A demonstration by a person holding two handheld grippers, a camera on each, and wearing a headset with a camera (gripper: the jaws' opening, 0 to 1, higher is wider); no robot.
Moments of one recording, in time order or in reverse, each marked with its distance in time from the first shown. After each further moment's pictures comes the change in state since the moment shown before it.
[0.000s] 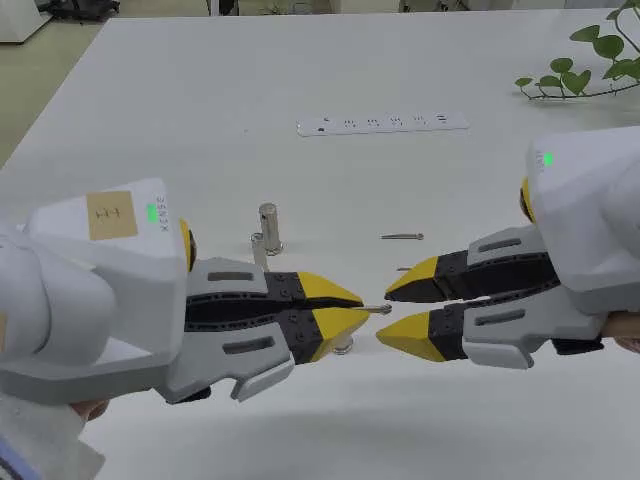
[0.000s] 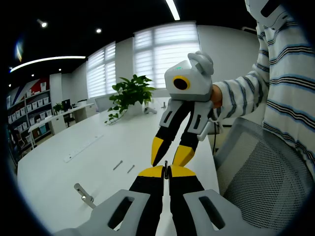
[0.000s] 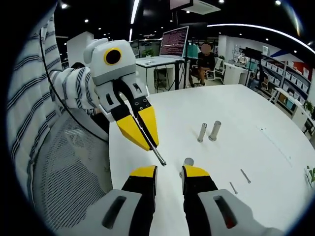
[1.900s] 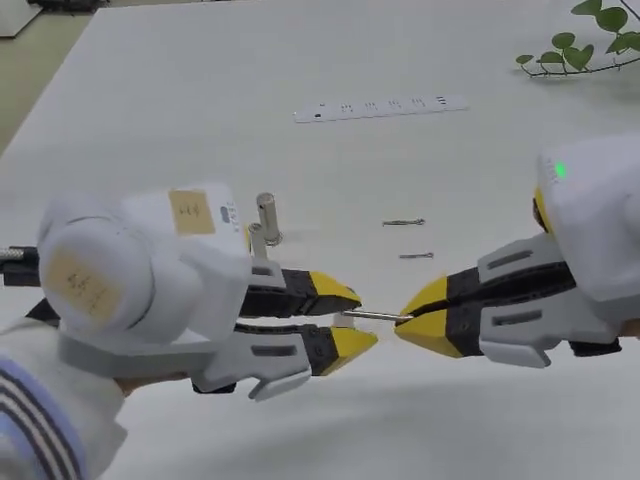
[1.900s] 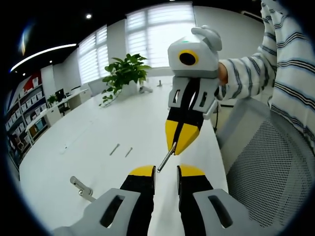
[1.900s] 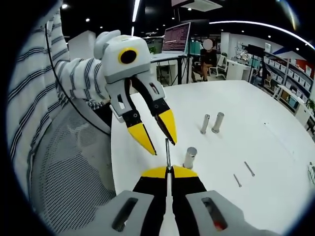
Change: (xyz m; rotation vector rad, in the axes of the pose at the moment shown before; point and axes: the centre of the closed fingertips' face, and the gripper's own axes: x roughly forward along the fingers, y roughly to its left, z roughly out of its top) left arm 0.015 0.009 -0.037 0.038 0.201 -0.033; right arm -0.001 0.003 -0.020 0.014 0.026 0.021
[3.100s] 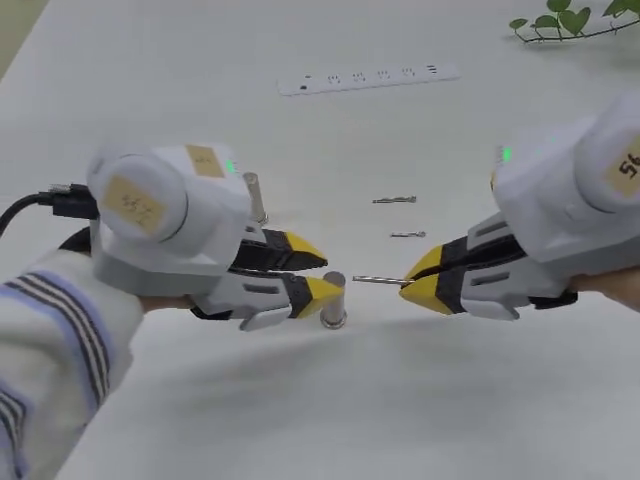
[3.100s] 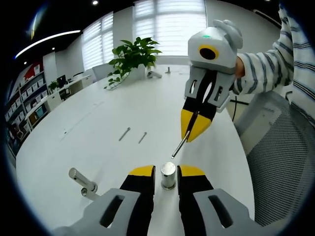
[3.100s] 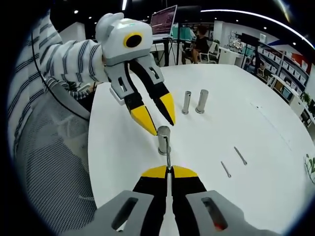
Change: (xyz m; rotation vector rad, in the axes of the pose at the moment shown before) left arm 0.030 0.046 -0.033 -0.070 0.086 0.002; right arm 0.022 -0.047 -0.039 0.021 0.123 -0.066
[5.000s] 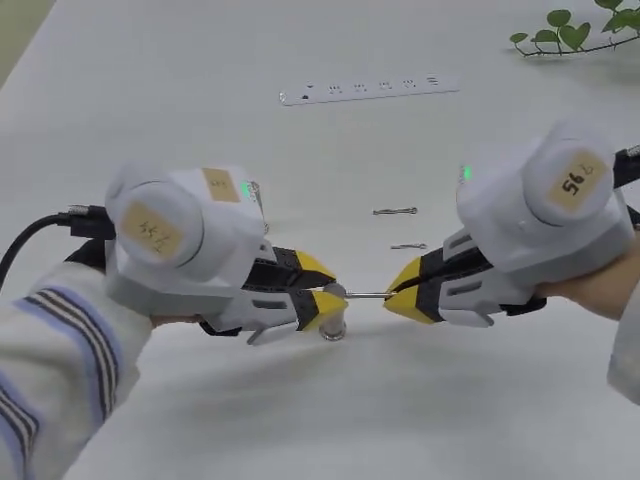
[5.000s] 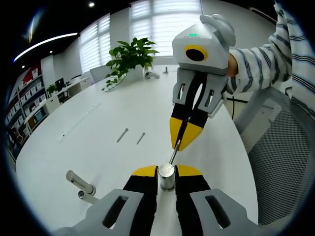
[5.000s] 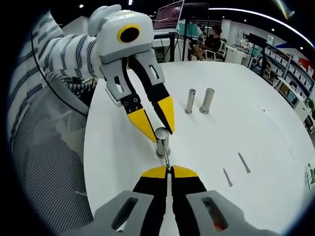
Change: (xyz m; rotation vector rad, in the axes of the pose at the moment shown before) left arm 0.006 -0.001 -0.002 0.028 -0.004 -0.006; right arm 0.018 0.000 0.006 -0.052 0.036 0.036
